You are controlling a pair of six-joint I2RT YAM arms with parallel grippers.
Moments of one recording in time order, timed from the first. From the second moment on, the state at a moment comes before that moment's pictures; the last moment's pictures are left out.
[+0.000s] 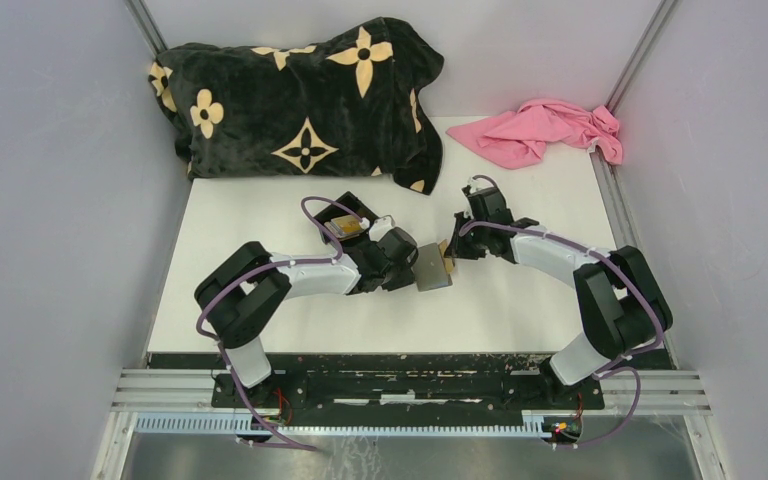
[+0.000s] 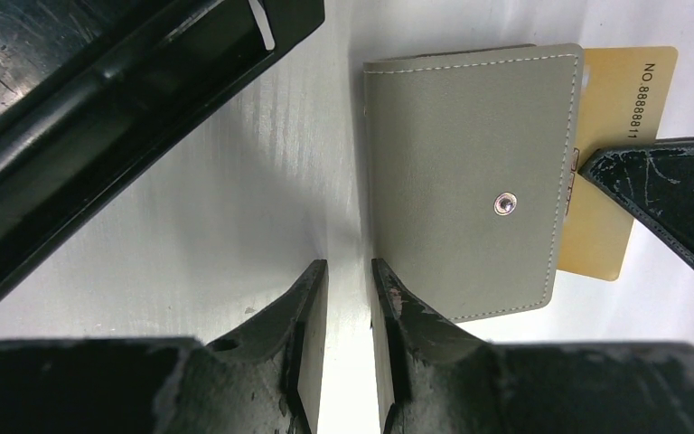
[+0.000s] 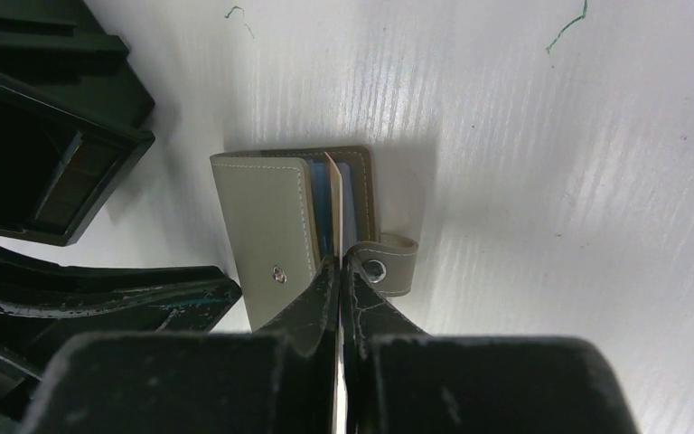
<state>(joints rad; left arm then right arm) -0.90 1.75 0.93 -0.11 -0.21 -1.06 0.44 1.58 0.87 -0.20 -0.16 0.52</state>
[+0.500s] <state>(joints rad) -0.90 1.72 0.88 -0.07 -0.21 -1.06 0.42 1.54 0.84 -0.17 -0.21 0.56</state>
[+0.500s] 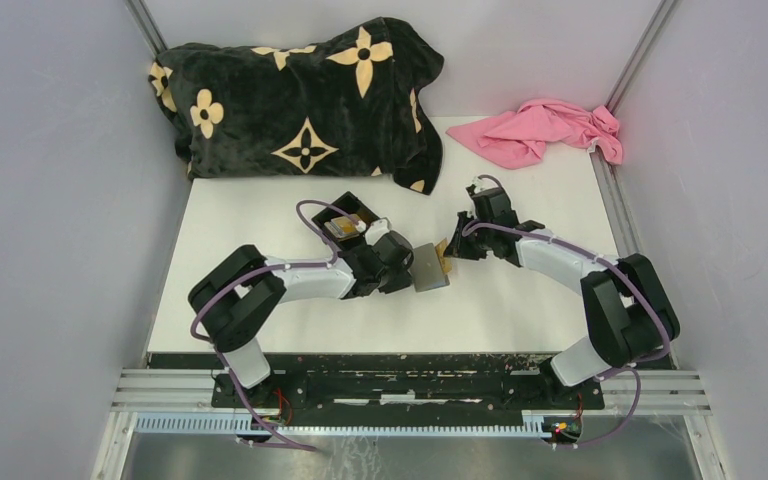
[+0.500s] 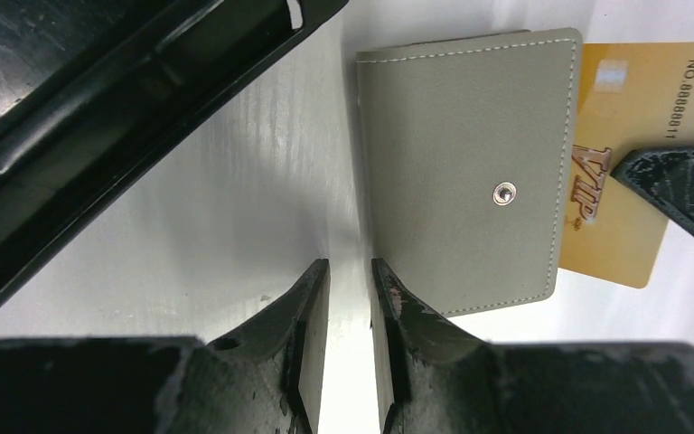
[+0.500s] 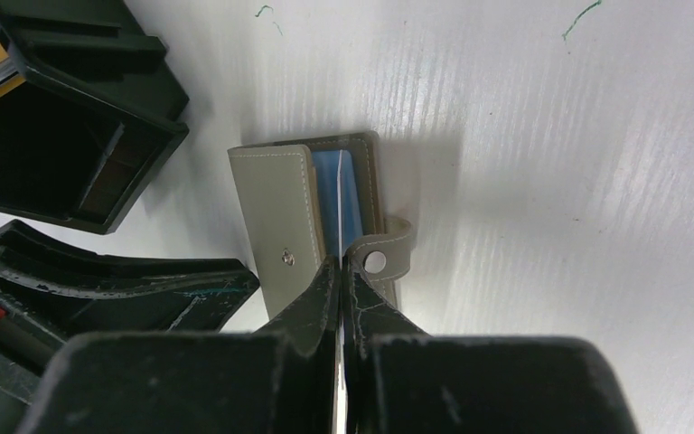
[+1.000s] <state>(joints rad) -0.90 1.70 0.86 -0.07 -0.21 -1.06 0.42 1.51 0.84 -0.17 -0.27 0.61</state>
